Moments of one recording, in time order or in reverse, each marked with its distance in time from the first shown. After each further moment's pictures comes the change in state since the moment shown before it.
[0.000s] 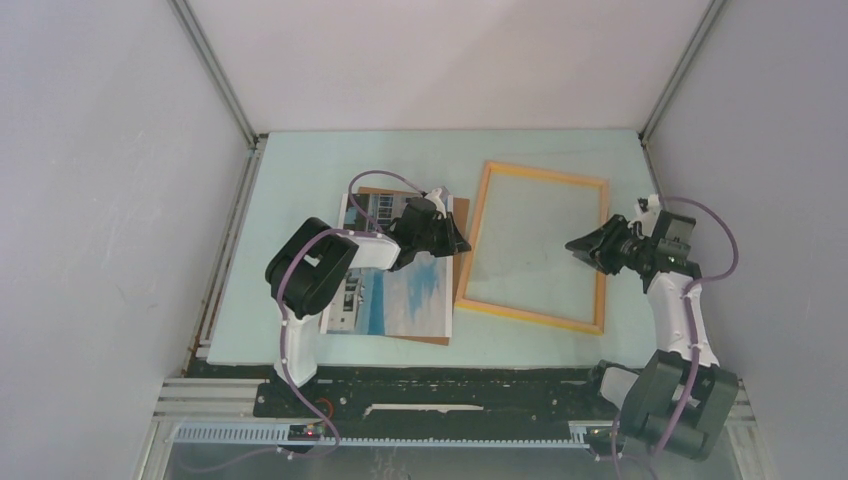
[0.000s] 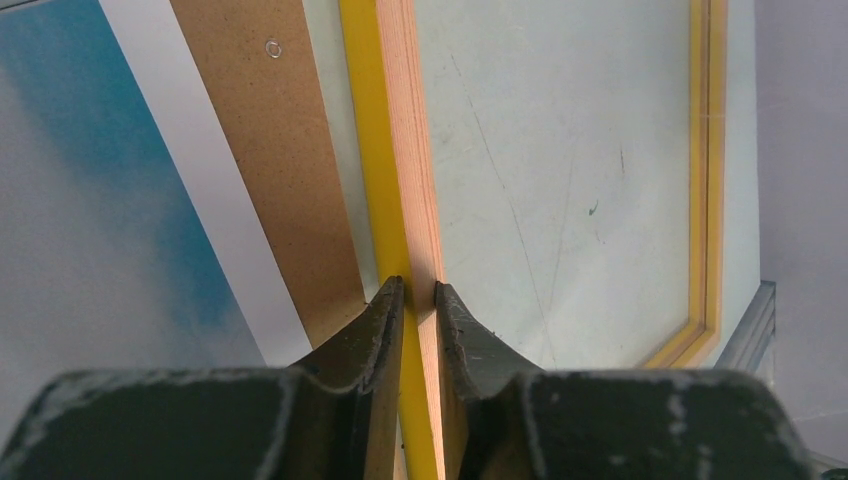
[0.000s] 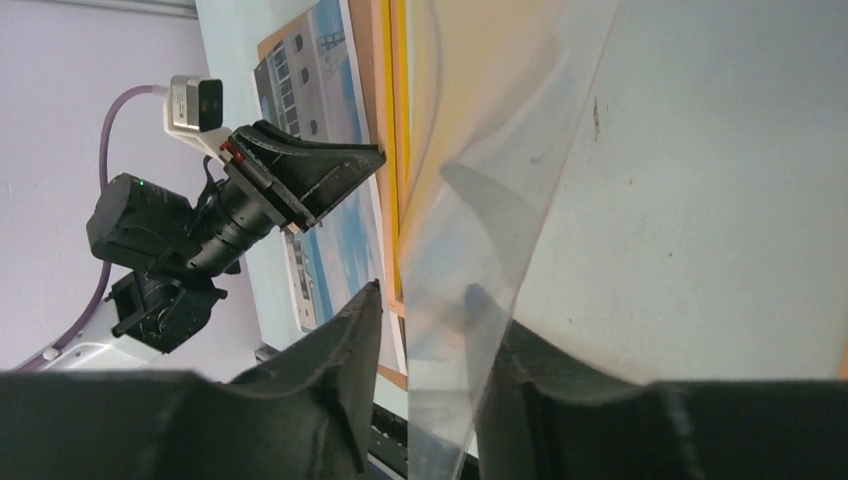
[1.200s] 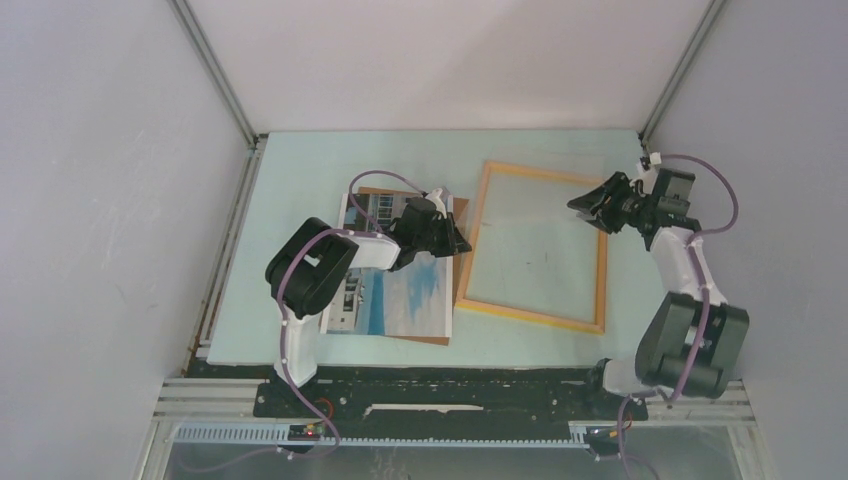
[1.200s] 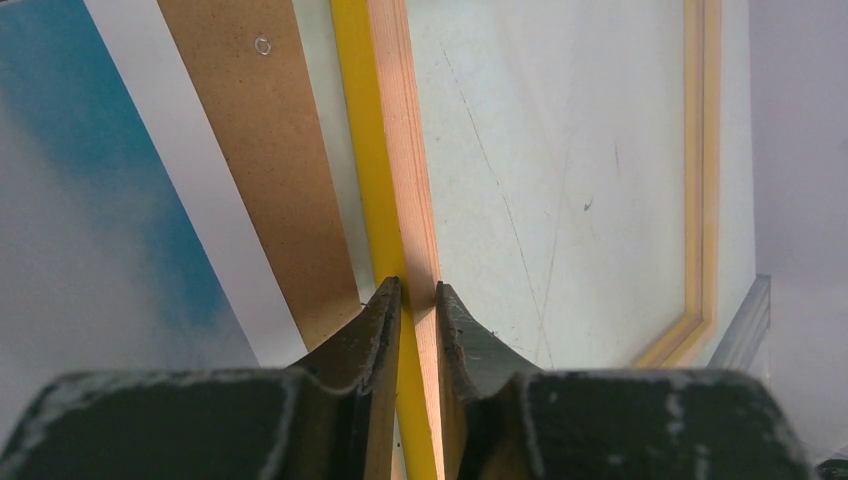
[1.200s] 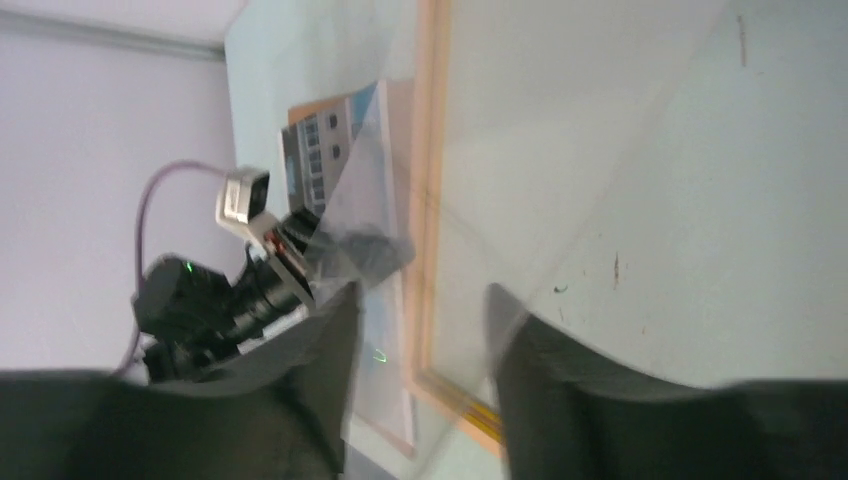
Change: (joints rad) left arm 0.000 0.000 0.000 0.004 0.014 0.000; right arm 0.062 0.250 0.264 0.108 0.044 0.036
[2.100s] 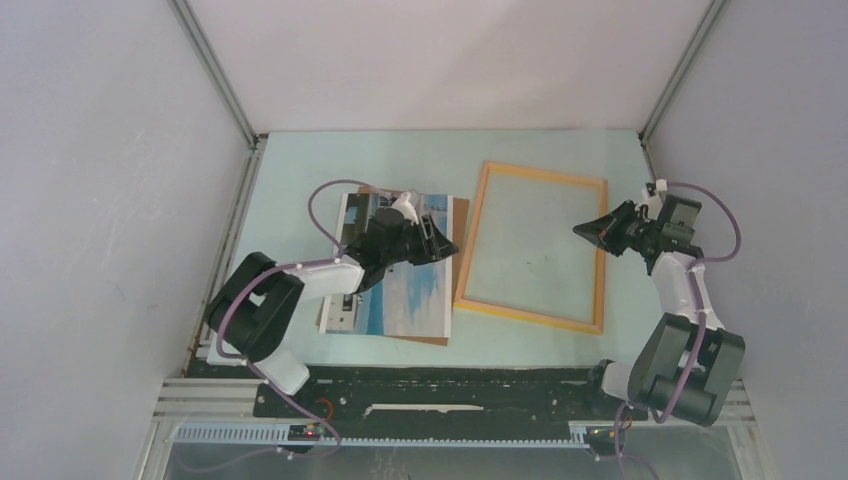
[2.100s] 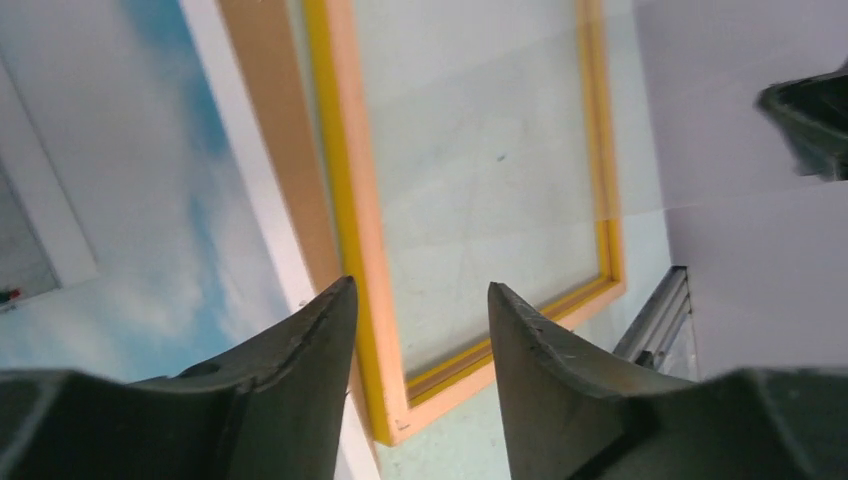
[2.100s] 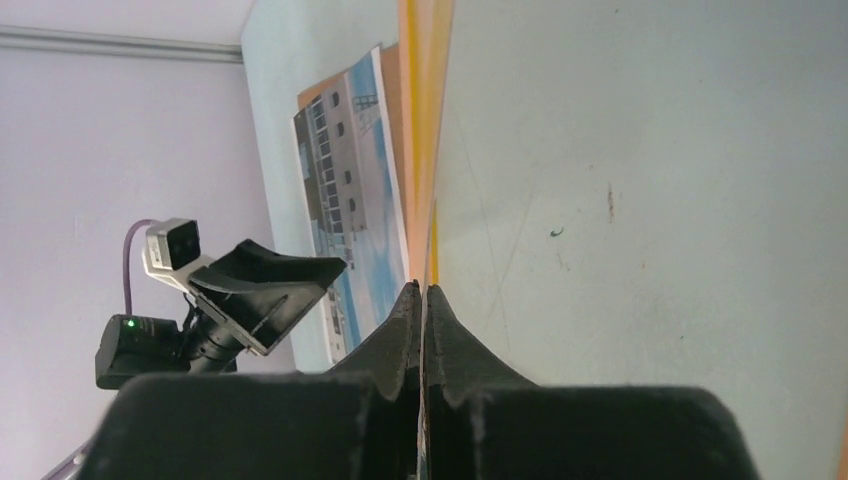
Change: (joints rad) left arm 0.021 -0.359 -0.306 0.029 -0.035 -0.056; right arm -0.078 -0.055 -0.153 0.043 -0.073 0.048
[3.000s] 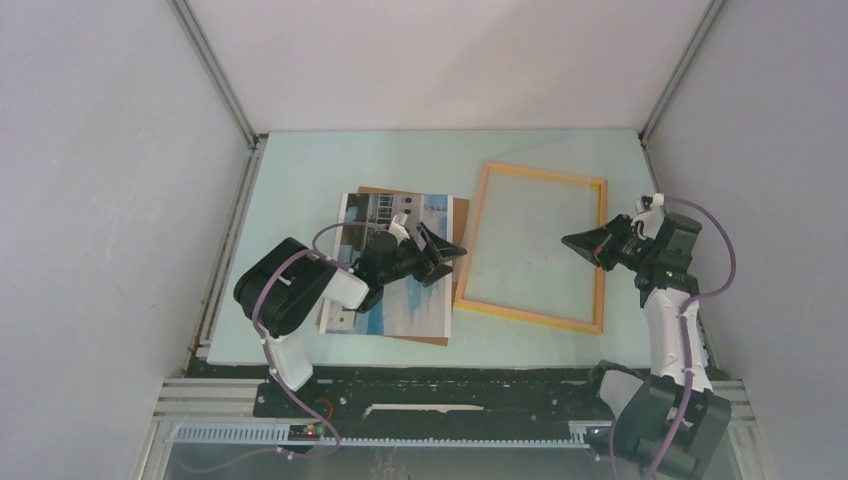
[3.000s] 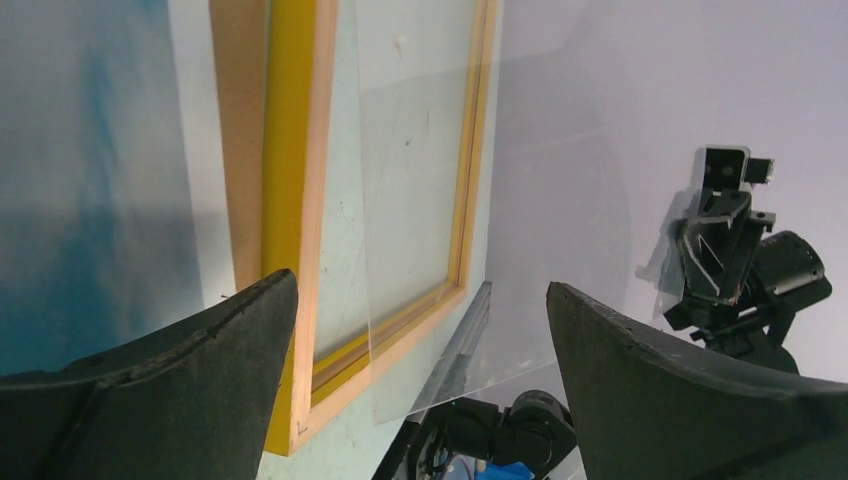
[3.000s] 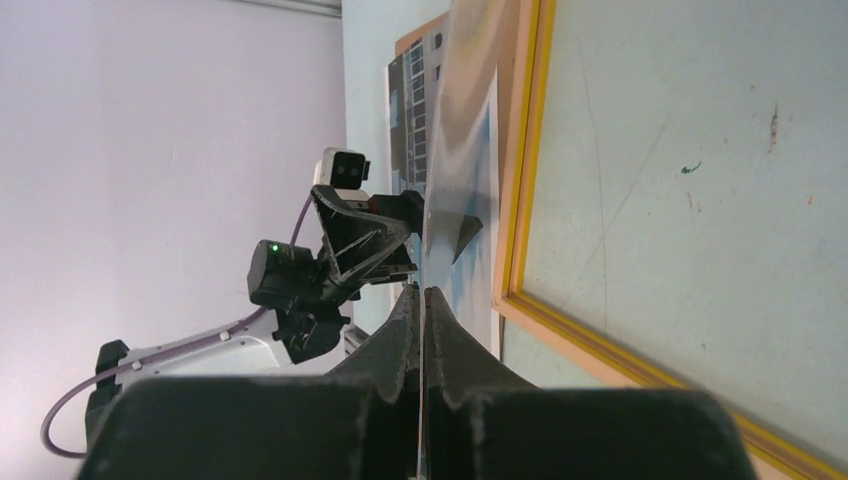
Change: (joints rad) left arm 0.011 0.159 -0.176 0.538 0.121 -0.538; right arm 0.009 -0.279 -0.158 0.039 -0.154 0.155
